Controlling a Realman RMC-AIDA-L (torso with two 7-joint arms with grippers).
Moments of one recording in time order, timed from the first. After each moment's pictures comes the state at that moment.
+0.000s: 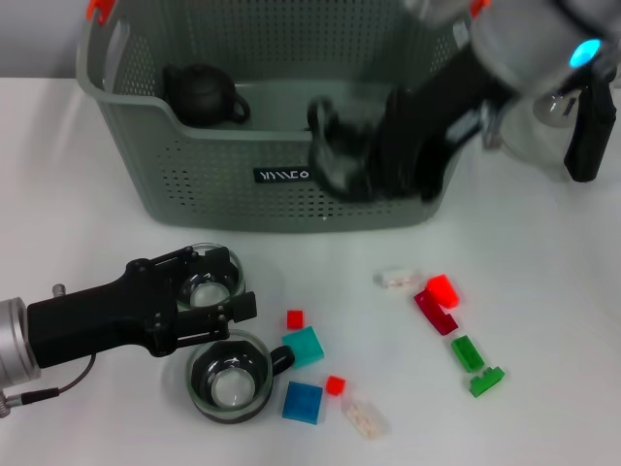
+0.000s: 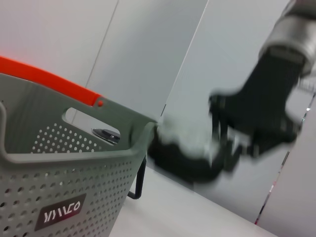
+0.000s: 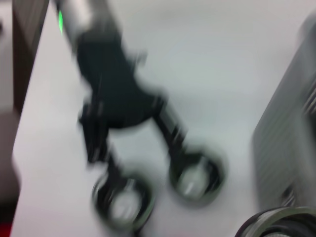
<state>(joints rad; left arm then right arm) -0.39 -2.13 0.38 0.57 2.10 1.80 -1.25 1.06 2.07 -1.18 -1.23 -2.41 -1.81 2.08</state>
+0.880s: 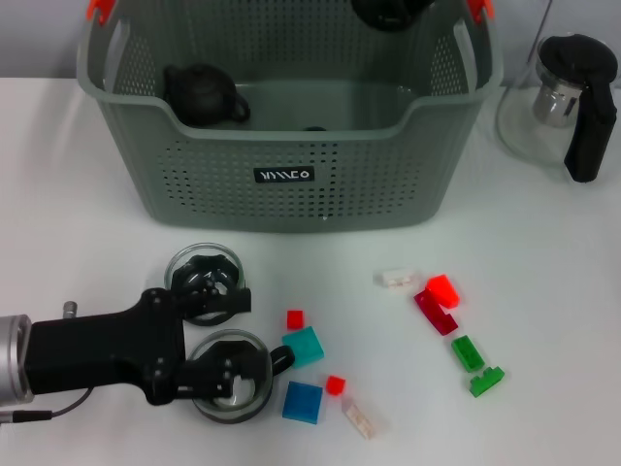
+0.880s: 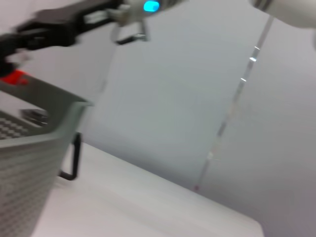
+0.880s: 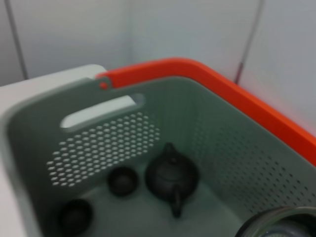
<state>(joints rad) -0.41 -2.12 0.42 0.62 2.18 1.93 -1.25 1.17 1.97 -0.97 -0.72 -2.41 -1.17 2.12</state>
